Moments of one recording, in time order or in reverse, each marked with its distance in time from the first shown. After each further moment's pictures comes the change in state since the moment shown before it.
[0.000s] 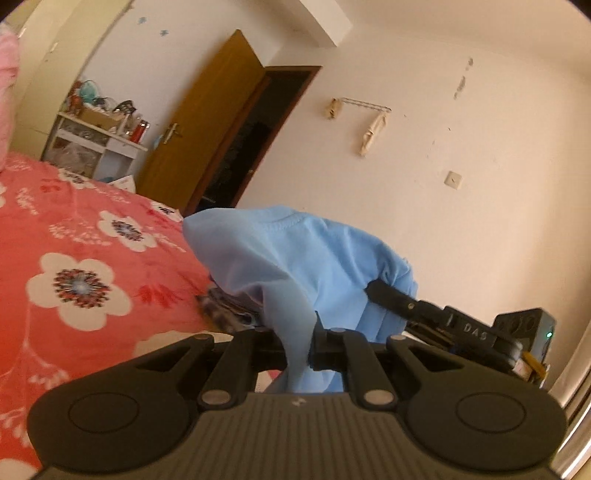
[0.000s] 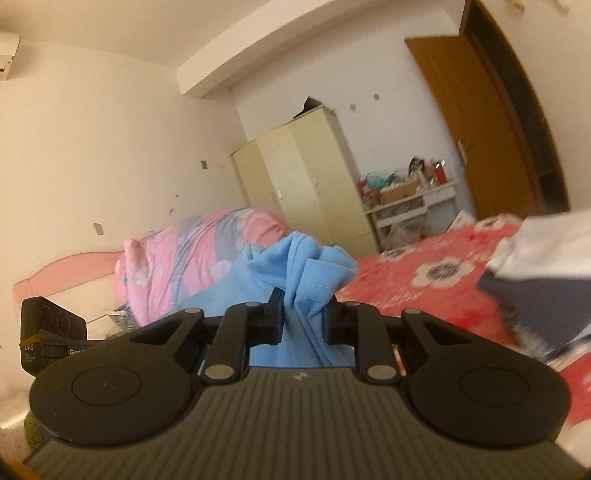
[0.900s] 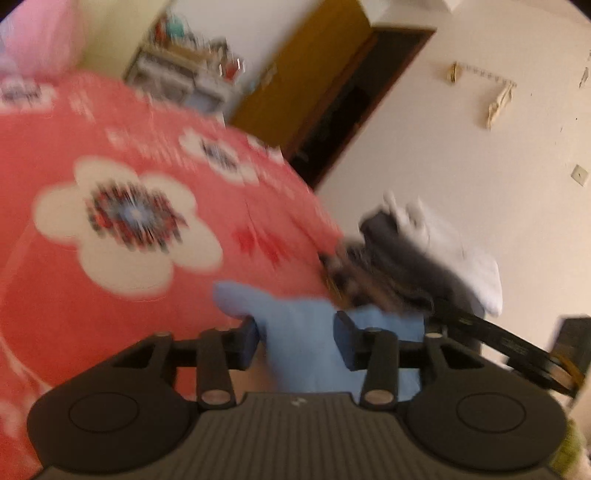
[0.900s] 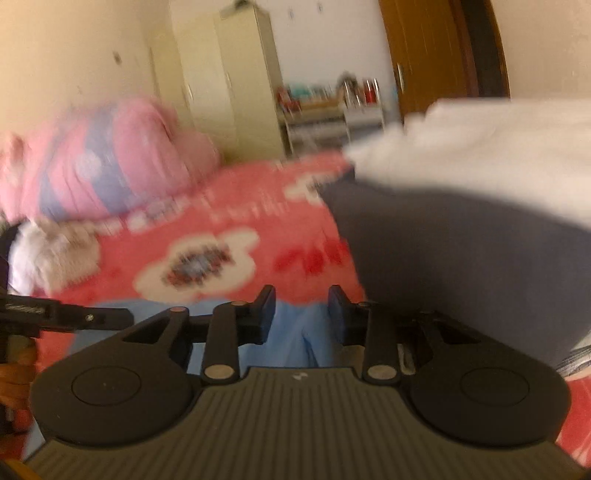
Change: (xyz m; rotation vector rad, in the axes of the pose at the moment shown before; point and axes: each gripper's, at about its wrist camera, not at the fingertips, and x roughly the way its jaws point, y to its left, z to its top) left arm 0.175 0.178 -0.041 -0.144 0.074 0.294; right arm 0.154 -0.216 -0.078 -0.122 0.242 -0.236
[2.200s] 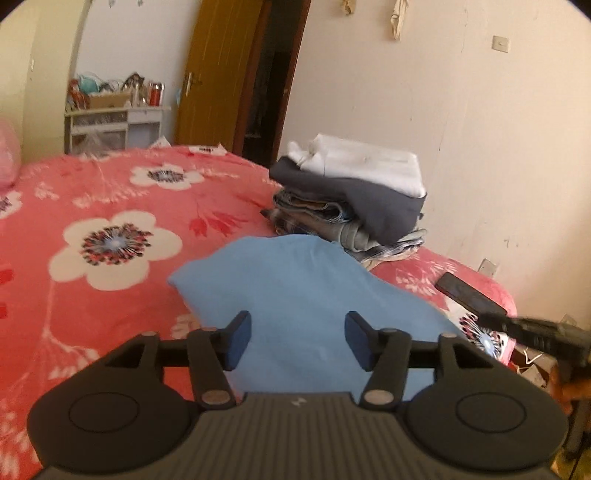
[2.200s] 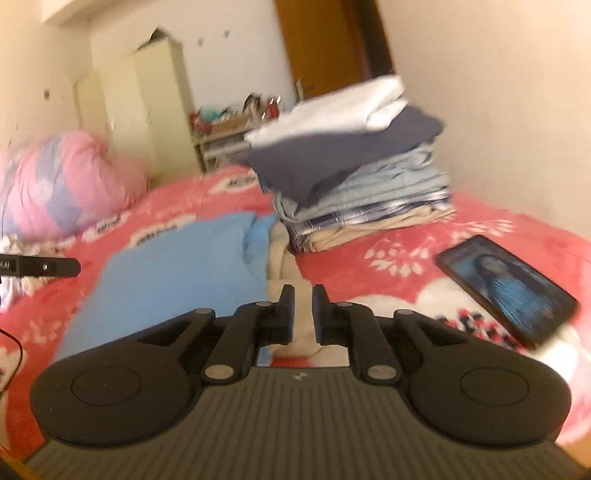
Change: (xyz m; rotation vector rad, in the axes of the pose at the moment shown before) left arm -0.112 -0.103 -0.064 0.424 0.139 0.013; right arm -0.183 0.050 -0.104 0.146 0.005 -0.314
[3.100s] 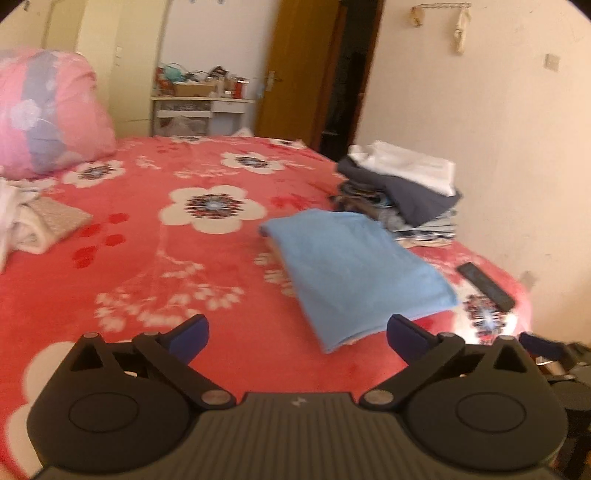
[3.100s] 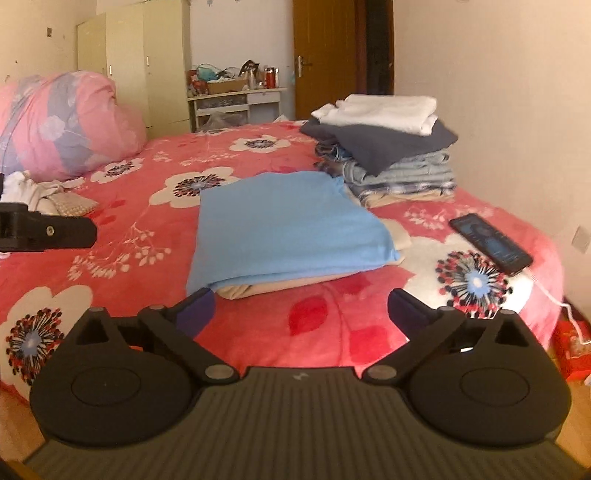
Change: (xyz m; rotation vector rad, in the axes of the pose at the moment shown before) left arm -0.146 -0.028 -0.046 -0.137 0.022 0.267; right arm -0.121 0.170 -0.026 -0.123 0.086 -0.142
